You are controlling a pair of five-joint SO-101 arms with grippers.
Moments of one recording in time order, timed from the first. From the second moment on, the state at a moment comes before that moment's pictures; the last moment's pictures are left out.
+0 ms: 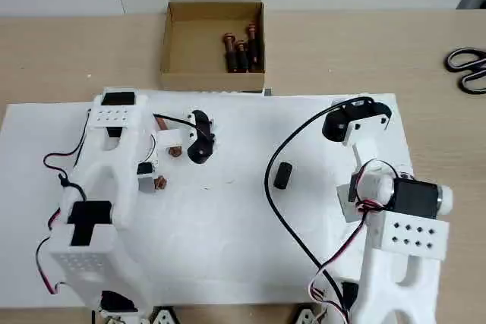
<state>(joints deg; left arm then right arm) -4.8 17.5 9.8 84.5 -77.8 7.5 -46.6 37.6 87.8 24.2</state>
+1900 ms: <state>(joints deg) 15.8 -86.2 54.4 52.2 21.2 -27.2 -88.4 55.8 69.8 -4.6</state>
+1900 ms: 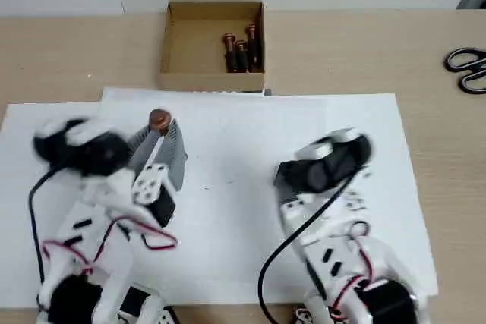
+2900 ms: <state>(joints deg) 24.7 -99.7 65.7 55.2 37.3 -49.1 -103.0 78.9 56.0 -1.2</state>
